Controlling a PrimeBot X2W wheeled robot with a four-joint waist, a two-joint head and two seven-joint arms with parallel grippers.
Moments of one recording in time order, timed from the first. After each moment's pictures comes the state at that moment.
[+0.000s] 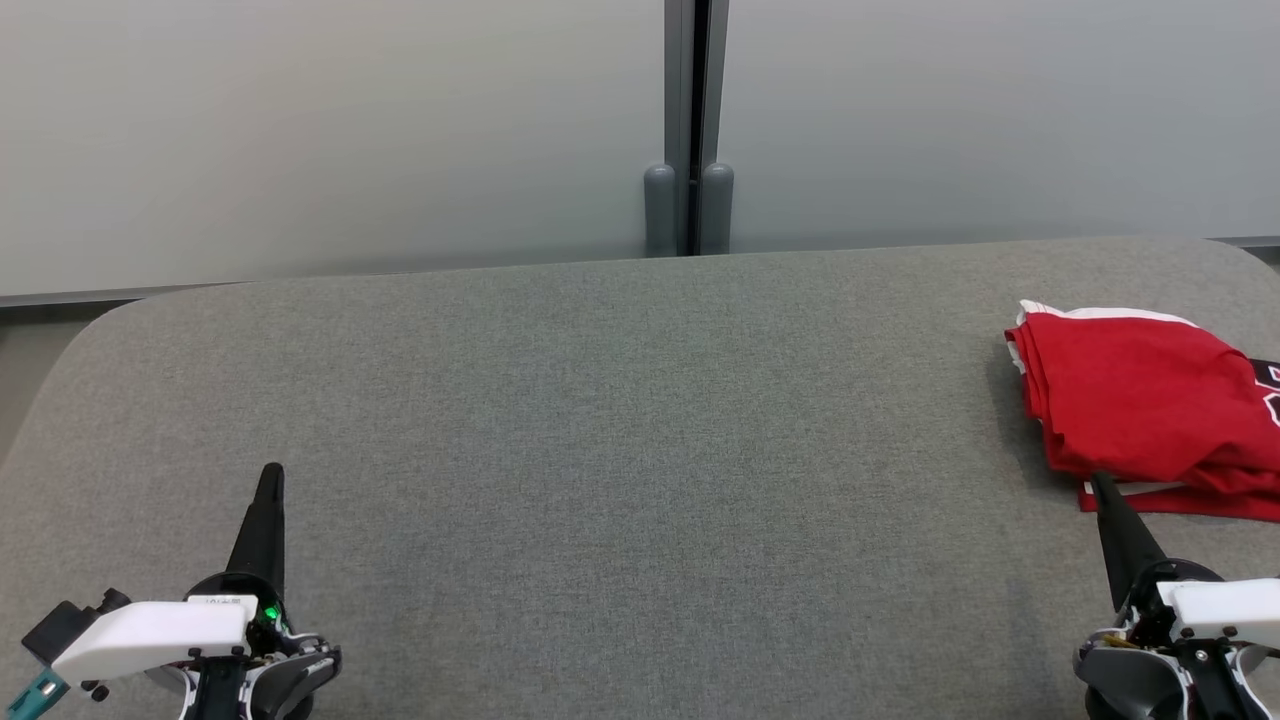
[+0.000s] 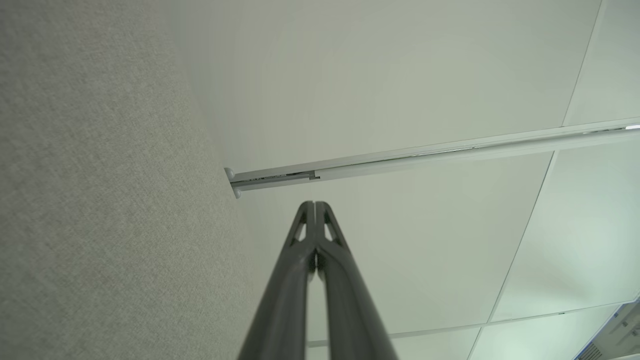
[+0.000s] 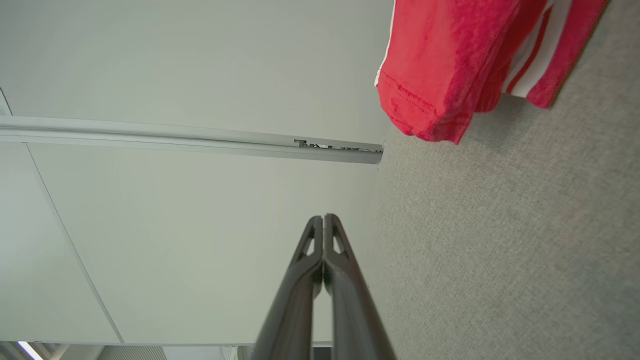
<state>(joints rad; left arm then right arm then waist) -0.09 0.05 0.10 0.24 -1.53 -0.12 0.09 -0.10 -0.06 -0.10 0.24 1.53 0.13 0.09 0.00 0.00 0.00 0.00</state>
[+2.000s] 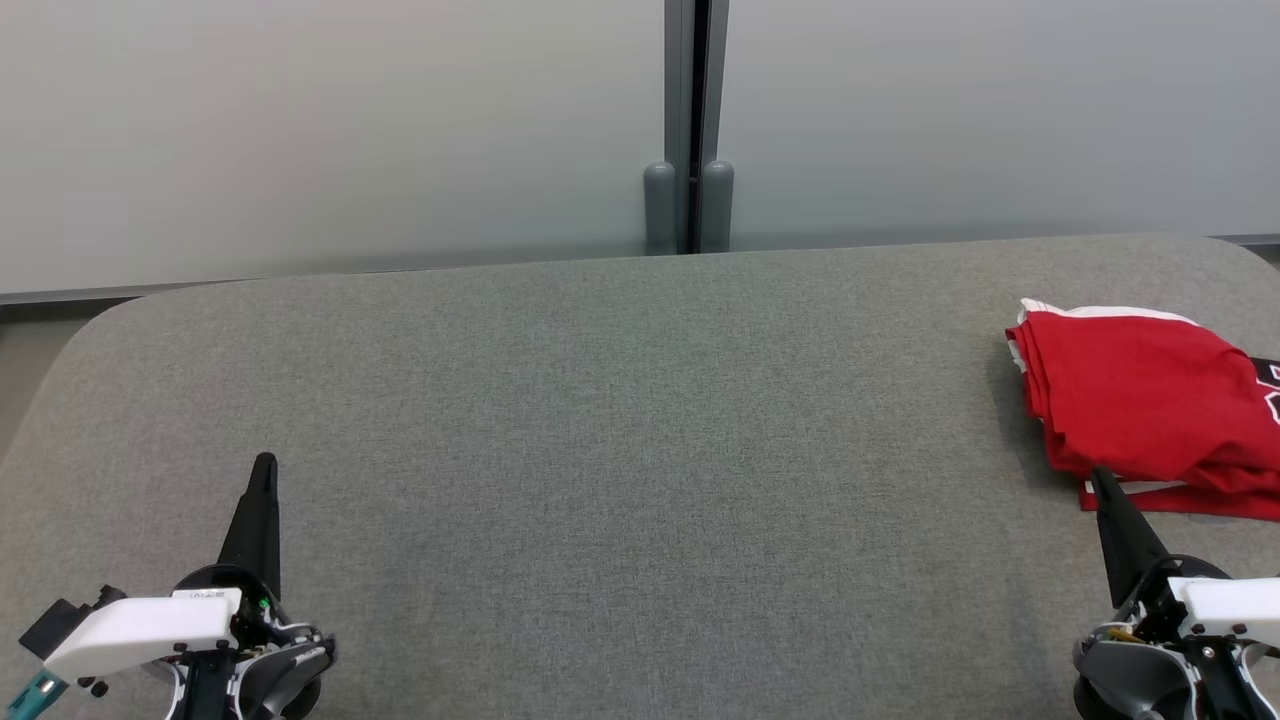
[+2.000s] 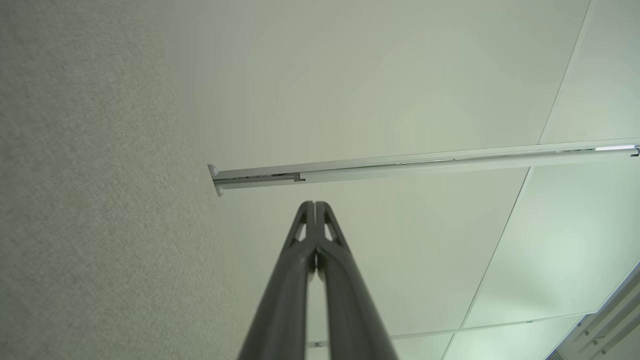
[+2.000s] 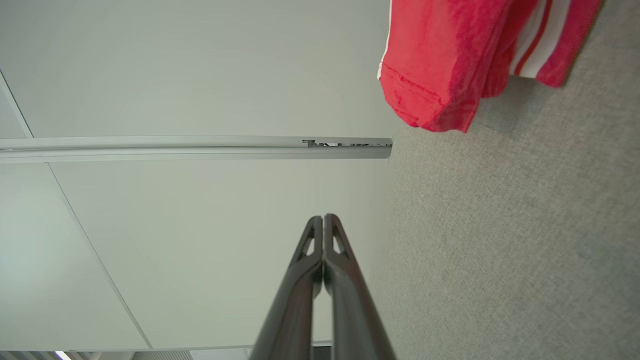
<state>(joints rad) -0.10 0.05 0.11 0.25 -1.61 -0.13 0.11 -0.10 -0.05 -0.12 0.24 1.61 0.13 0.11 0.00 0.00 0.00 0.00</state>
